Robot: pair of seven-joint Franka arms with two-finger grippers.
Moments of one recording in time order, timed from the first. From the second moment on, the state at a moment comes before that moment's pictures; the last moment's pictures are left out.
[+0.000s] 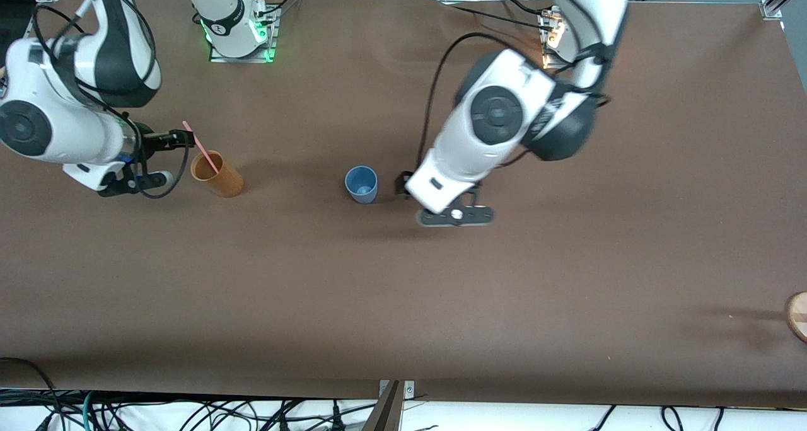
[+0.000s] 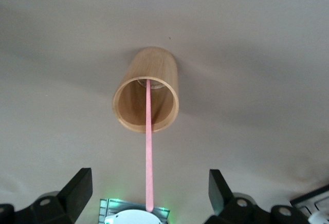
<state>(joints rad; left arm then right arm) -0.61 0.65 0.14 -1.03 -0.30 1.70 -0.54 0.11 0.16 -0.05 -1.94 -0.03 1.72 -0.16</state>
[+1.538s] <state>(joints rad) -0.02 0.17 0.12 -1.52 -0.10 1.49 0.05 0.11 0.12 -0.05 -2.14 -0.03 1.86 -0.28</state>
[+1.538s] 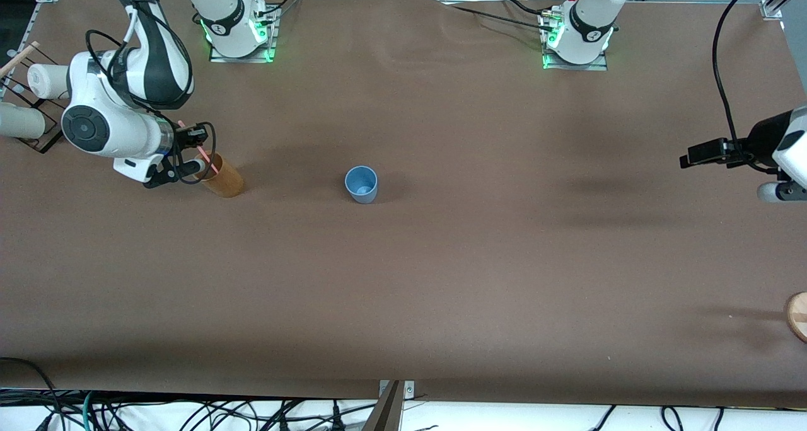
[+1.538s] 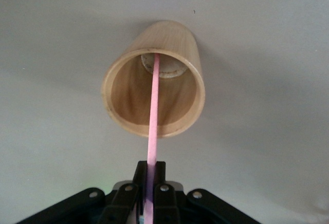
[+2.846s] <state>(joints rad) -0.07 0.06 0.01 -1.65 -0.03 1.52 -0.01 0.41 0.33 -0.03 -1.51 0.49 1.41 0.48</state>
